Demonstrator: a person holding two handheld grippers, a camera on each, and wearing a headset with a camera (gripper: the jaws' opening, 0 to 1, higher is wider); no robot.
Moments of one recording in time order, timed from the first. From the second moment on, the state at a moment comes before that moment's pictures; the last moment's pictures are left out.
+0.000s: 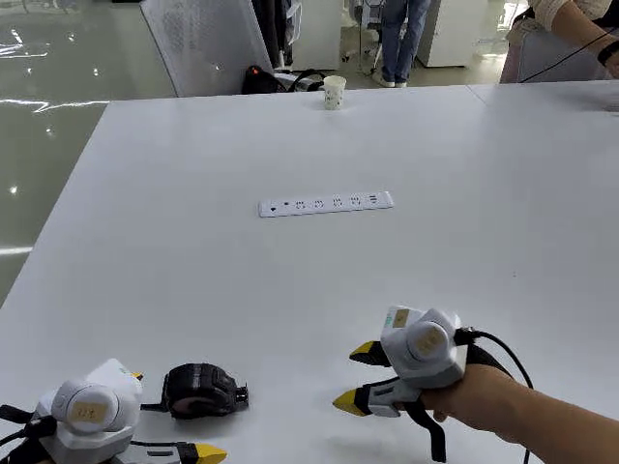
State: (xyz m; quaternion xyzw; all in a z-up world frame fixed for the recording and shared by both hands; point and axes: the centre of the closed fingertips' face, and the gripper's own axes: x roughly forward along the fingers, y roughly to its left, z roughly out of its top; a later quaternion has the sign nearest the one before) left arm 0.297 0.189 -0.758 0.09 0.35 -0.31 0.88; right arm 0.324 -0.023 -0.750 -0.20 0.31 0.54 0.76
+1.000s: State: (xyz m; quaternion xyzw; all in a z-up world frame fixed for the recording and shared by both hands) left arm 0.267 0.235 -0.750 0.05 0.35 -0.30 0.88; right arm 0.319 -0.152 -0.742 -0.15 0.33 0.46 0.81
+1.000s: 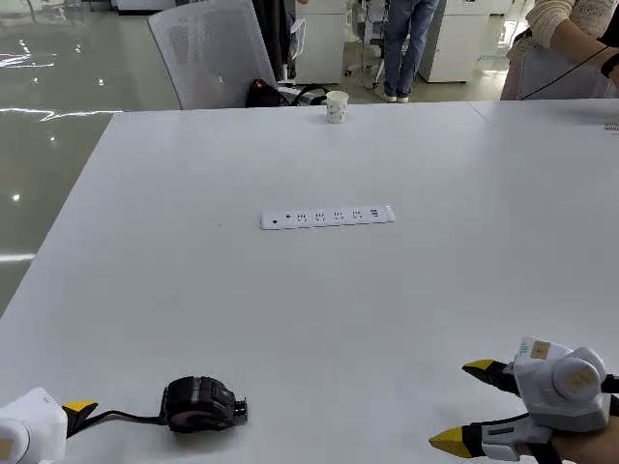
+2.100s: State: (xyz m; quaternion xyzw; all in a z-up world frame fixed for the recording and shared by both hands) left arm 0.256 0.257 -0.740 0.07 0.36 -0.30 0.88; right arm 0.301 -0.199 -0.746 -0.13 0.33 0.43 0.83
